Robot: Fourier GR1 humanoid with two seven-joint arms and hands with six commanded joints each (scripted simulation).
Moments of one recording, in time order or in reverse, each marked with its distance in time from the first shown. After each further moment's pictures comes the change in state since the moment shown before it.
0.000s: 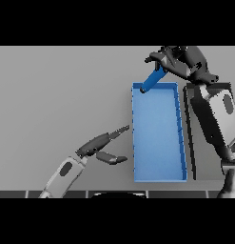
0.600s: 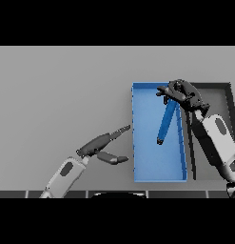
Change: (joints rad) left arm 0.000 -0.013 -0.005 -0.006 0.003 0.006 0.015; right arm 0.366 -0.029 0.140 0.005 0.034 -0.181 0.187
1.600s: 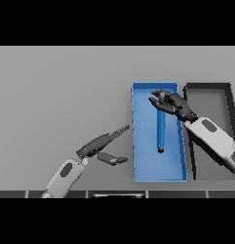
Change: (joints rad) left arm 0.002 -0.005 -0.003 0.010 0.006 0.004 0.004; right arm -0.200 -0.200 0.705 0.191 -0.195 -0.038 -0.471
